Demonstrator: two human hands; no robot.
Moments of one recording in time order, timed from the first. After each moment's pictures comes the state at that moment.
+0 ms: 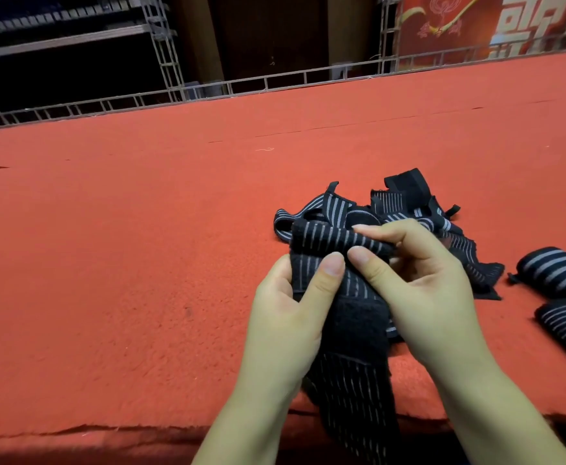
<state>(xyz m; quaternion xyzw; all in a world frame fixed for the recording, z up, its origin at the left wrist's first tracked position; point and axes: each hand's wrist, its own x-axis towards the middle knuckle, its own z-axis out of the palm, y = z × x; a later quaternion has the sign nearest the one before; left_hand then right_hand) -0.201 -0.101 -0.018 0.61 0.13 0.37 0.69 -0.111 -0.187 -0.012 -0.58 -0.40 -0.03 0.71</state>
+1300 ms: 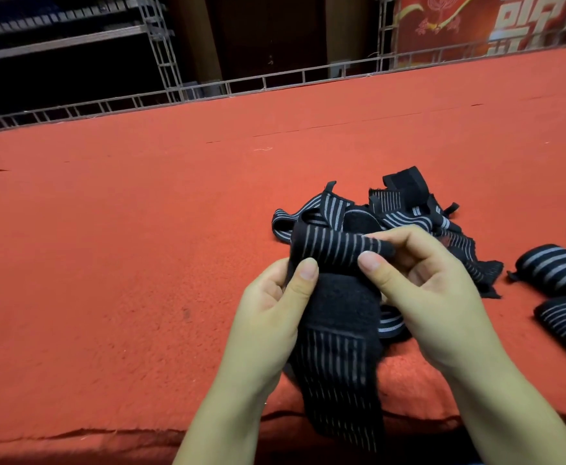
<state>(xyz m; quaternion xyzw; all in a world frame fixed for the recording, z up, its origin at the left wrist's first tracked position) -0.203 -0.083 -0.028 0.62 0.11 0.32 0.71 -0.097 -0.194 -0.020 -0.53 -0.37 0.12 0.75</state>
